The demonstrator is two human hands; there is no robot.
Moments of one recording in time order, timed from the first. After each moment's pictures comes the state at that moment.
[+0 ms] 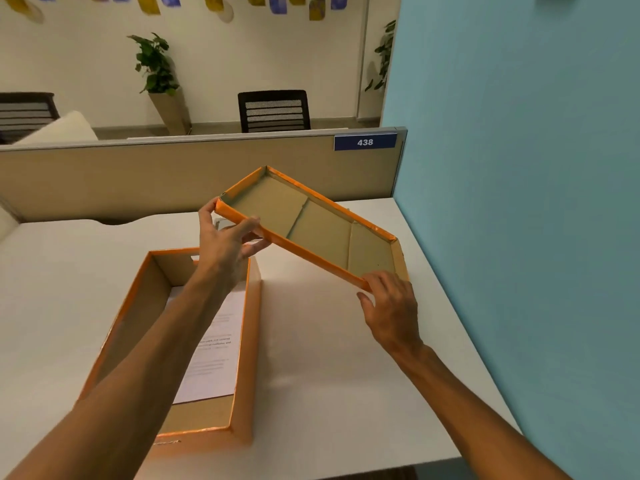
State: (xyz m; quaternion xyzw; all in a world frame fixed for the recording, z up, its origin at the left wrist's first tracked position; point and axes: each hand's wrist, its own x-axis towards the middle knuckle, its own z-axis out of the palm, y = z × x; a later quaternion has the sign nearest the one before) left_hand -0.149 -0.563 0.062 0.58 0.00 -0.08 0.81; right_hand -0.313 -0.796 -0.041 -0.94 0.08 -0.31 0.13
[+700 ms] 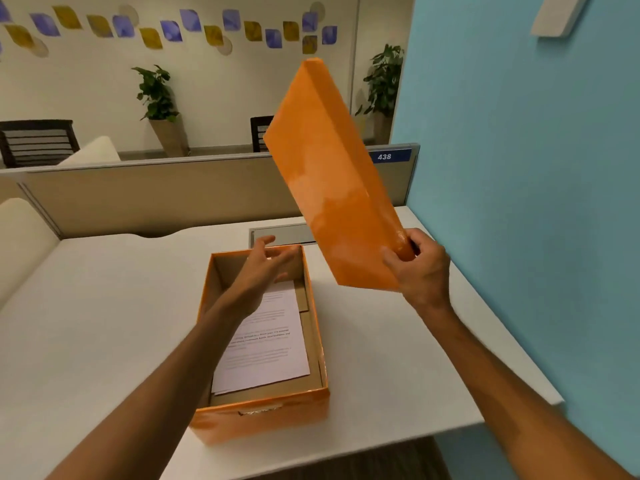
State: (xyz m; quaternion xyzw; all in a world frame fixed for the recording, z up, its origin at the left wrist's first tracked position) left_hand -0.179 -0.429 0.054 0.72 -0.14 -0.20 0.65; right_hand -0.329 -0.650 0.075 -0.81 0.17 -0.38 0.40
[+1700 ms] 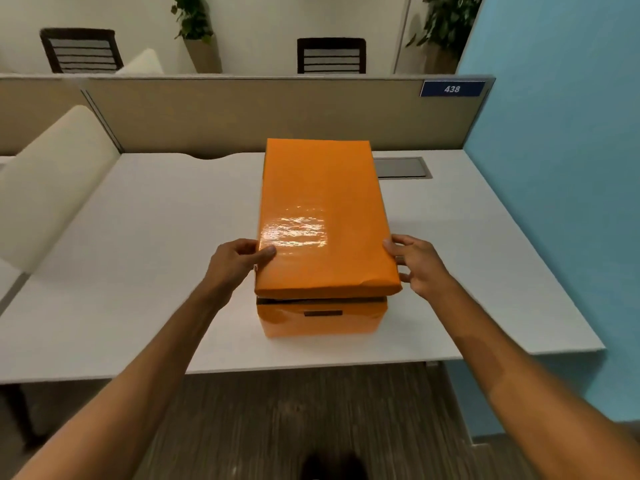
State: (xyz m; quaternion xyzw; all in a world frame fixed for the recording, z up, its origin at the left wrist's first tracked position) left_hand -0.231 -0.237 -0.015 0.81 -0.02 -0.16 0.57; right_hand -0.324 -0.550 -0.013 -0.65 0.32 -0.01 0.70
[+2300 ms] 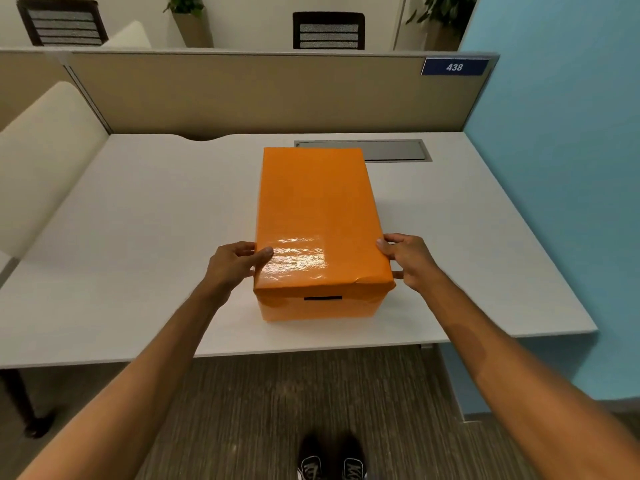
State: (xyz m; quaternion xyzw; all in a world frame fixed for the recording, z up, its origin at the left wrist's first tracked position) left_hand -0.239 -0.232 -0.046 0.81 0.01 -0.20 0.56; right_hand -0.324 -0.542 -0.042 -0.69 0.34 0.01 0.64
